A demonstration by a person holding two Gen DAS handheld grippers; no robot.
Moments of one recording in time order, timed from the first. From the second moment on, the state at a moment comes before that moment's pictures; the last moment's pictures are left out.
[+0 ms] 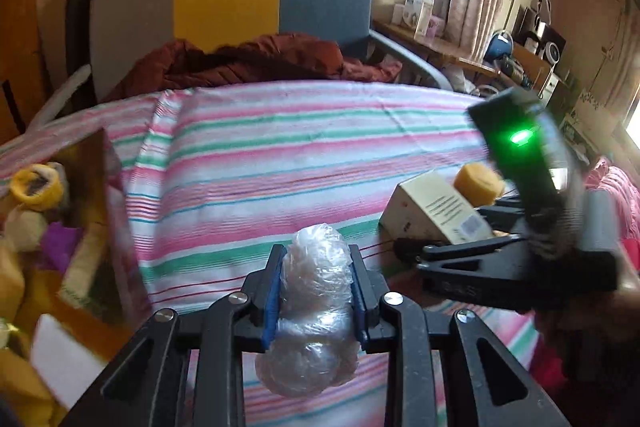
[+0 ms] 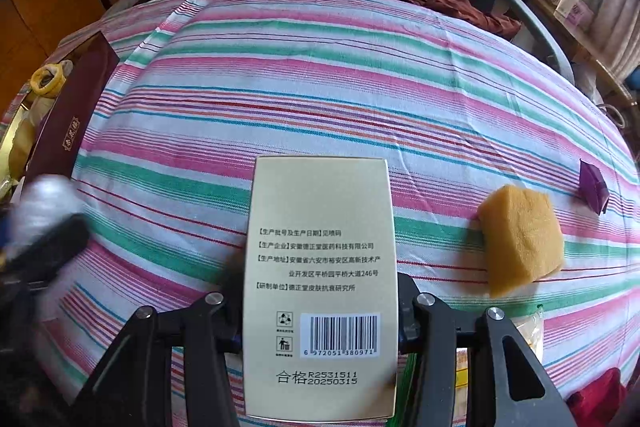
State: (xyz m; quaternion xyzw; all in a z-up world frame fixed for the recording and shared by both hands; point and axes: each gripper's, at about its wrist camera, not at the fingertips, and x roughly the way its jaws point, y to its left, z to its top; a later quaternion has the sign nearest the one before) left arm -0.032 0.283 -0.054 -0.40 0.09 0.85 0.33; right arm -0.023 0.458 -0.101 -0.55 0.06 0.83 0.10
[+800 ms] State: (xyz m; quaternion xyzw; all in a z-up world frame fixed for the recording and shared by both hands) left arm -0.063 0.036 -0.003 -0.38 -0.05 0.91 0.15; right arm -0.021 0.331 -0.009 -0.44 0.09 0.89 -0.01
